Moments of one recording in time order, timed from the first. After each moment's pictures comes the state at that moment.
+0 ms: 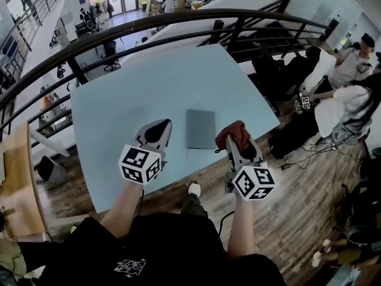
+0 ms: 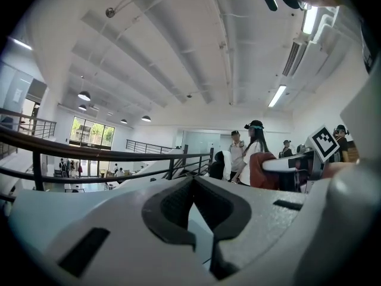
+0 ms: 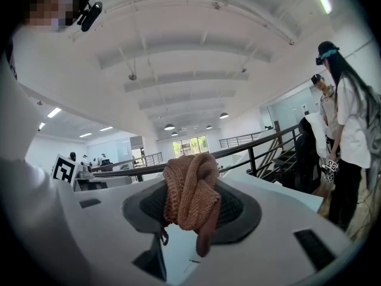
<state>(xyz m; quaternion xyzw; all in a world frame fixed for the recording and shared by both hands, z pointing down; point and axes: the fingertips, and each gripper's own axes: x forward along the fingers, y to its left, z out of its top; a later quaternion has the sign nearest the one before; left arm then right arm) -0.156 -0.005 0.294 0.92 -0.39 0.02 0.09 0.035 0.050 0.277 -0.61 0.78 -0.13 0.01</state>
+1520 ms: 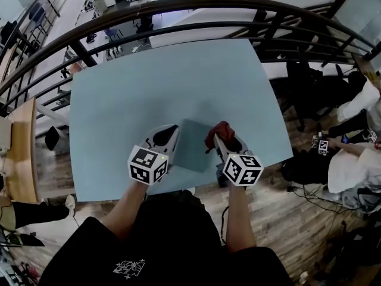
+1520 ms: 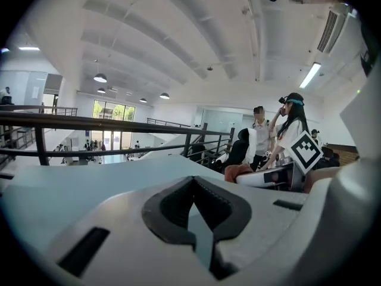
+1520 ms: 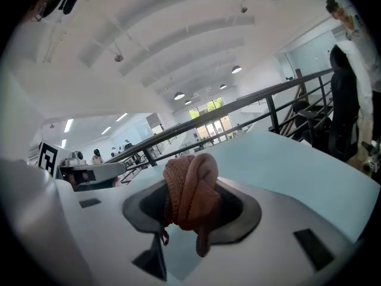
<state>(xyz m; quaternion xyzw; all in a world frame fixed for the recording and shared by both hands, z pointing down) -0.003 -0.145 0.415 0.86 -0.47 0.11 0.17 0.144 -0.161 0.457 -0.47 0.83 -0.28 -0.08</state>
